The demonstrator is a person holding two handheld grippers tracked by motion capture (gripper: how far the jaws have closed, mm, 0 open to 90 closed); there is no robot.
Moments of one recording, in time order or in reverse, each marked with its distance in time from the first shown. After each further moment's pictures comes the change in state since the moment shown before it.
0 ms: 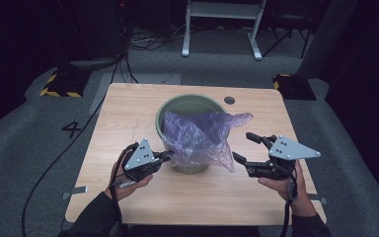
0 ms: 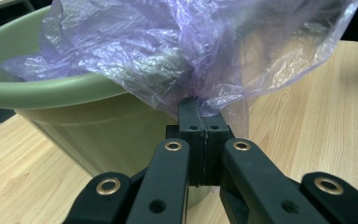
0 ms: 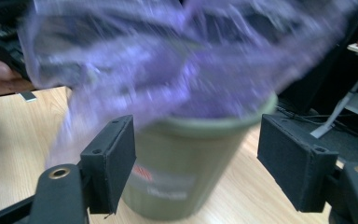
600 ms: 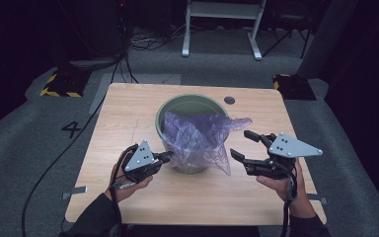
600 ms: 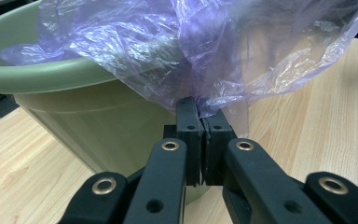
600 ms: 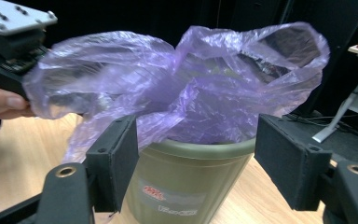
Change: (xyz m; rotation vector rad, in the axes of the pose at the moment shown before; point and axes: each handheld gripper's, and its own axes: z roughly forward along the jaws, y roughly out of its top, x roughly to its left) left arm -0.002 -0.004 0.001 0.004 0.004 -0.005; right arm 0.005 0.014 -0.006 -0.028 0.003 0.048
